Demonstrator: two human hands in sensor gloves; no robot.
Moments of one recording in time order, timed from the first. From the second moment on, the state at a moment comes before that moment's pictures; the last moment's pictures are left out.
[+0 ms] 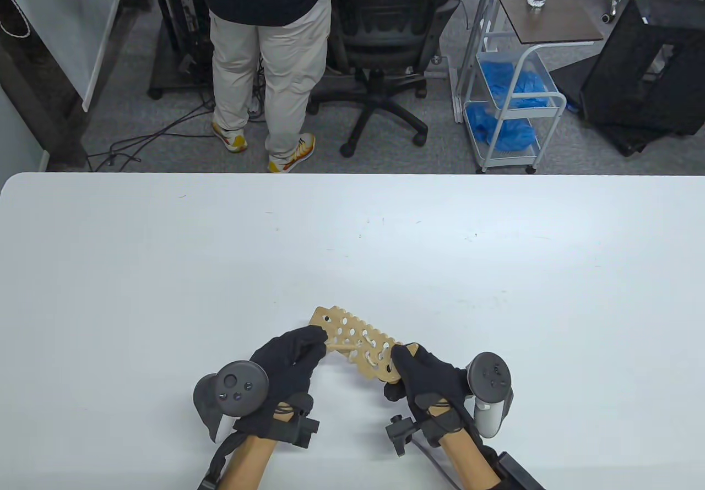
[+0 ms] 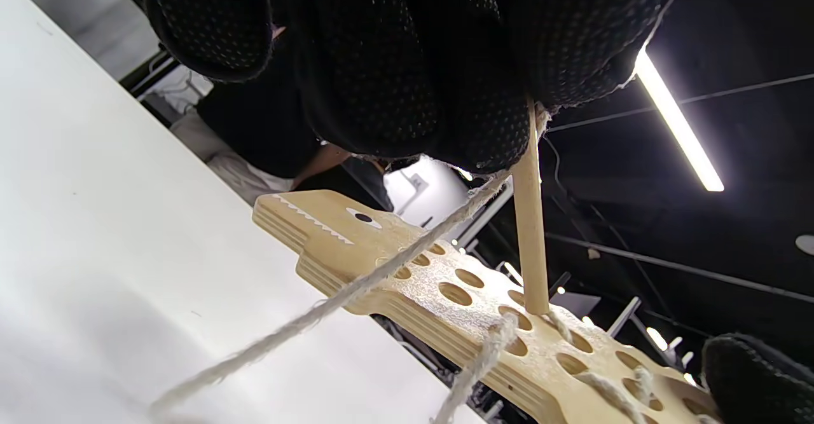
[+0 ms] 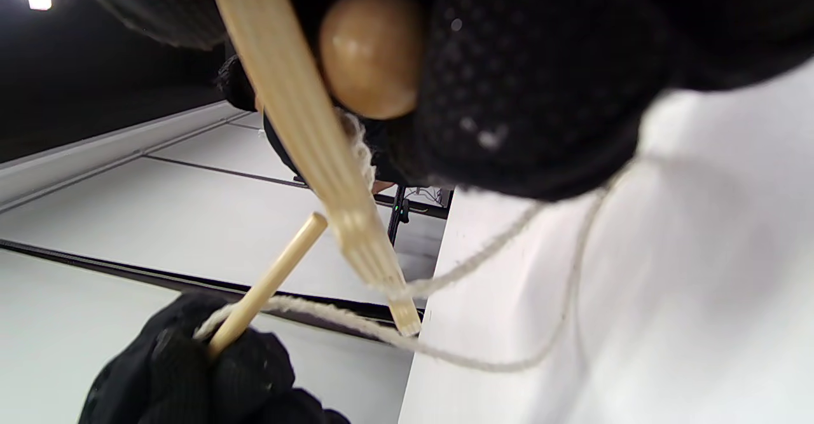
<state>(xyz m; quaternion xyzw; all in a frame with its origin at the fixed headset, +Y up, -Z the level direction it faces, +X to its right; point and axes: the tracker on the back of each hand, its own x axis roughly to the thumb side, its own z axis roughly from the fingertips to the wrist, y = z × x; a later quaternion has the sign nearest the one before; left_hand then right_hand) -0.173 -0.695 -0.231 0.14 -0.09 0.38 0.91 0.124 -0.762 -0.242 0.04 -0.01 0.73 0.68</state>
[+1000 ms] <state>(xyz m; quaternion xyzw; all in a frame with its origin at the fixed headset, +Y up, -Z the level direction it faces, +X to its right) -0.183 -0.694 -0.230 0.17 -0.06 0.38 0.91 0.127 -0.760 -0.241 0.04 -0.02 0.65 0.76</state>
